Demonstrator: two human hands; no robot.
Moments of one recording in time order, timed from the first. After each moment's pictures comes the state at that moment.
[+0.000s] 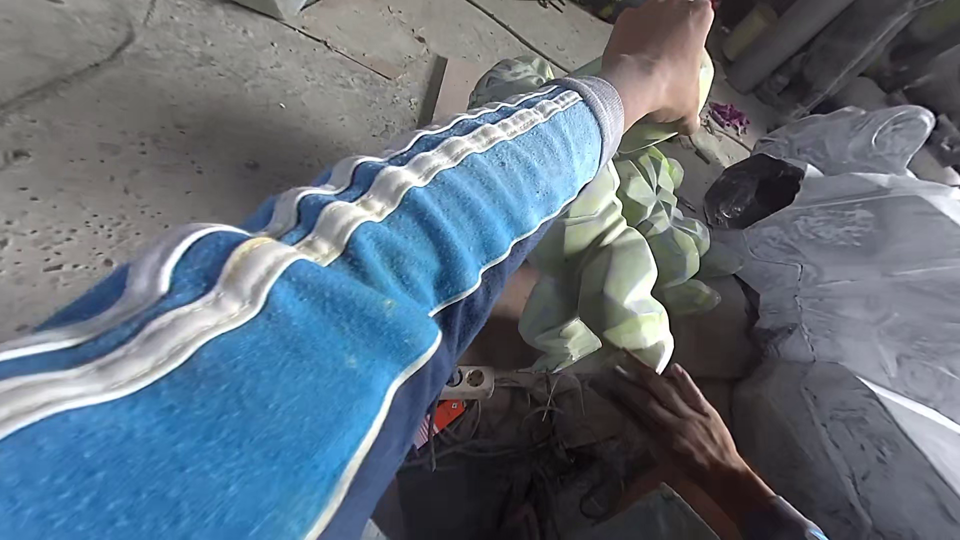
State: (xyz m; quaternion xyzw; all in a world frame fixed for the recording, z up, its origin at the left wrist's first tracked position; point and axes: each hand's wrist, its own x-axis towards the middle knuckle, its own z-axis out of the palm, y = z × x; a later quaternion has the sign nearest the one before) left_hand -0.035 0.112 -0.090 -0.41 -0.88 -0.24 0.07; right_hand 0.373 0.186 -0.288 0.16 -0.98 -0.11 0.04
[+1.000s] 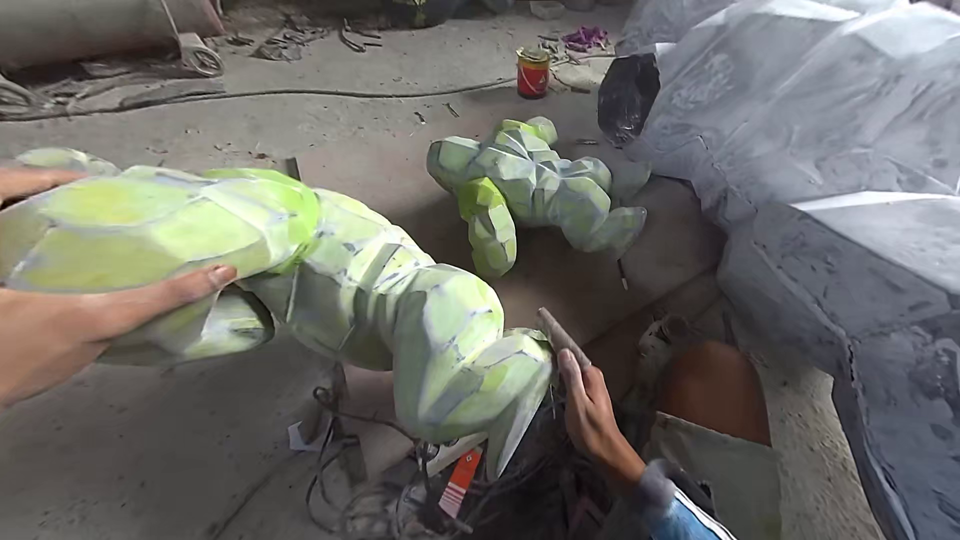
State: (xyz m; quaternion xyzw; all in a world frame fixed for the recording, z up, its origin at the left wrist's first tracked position) left_hand -0.009 -0.146 -0.145 -0.30 -0.89 -0.36 -0.03; right_hand 0.347 0.072 -0.345 -0.27 -0.72 0.55 0.32
